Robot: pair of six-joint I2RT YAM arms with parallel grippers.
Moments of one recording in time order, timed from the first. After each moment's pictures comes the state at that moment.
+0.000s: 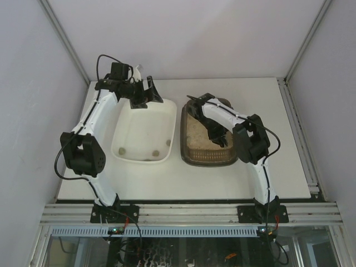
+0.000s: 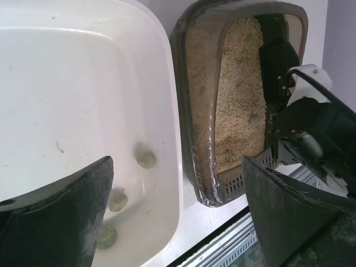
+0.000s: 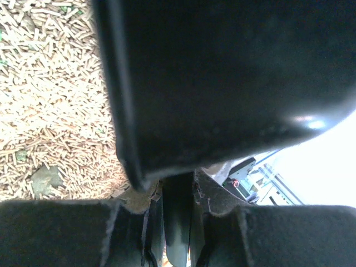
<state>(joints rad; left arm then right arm) -0.18 1.80 1.74 -0.81 0.49 -0.37 0.60 2.17 1.83 -1.58 0.46 0.67</state>
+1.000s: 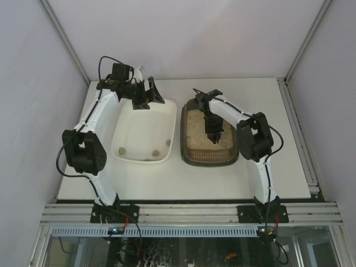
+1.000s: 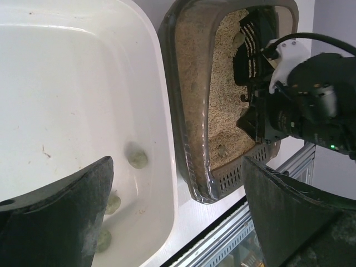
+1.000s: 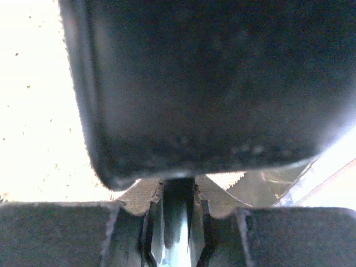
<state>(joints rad) -0.16 1.82 1.74 -0.80 0.56 -0.36 0.53 2.22 1.86 -1.37 0.22 0.57</state>
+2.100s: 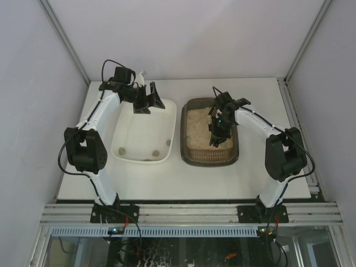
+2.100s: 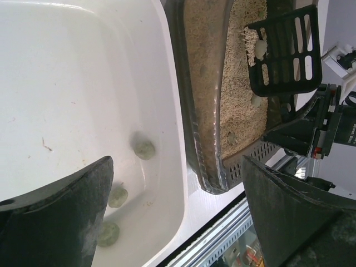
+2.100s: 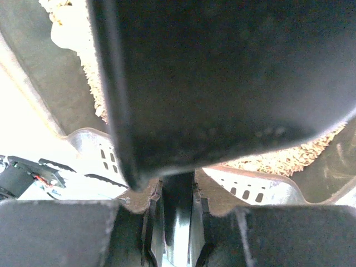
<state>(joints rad) -0.16 1.85 1.70 -0.81 0.59 -0.31 0.41 1.77 1.39 -0.98 -0.25 0.49</state>
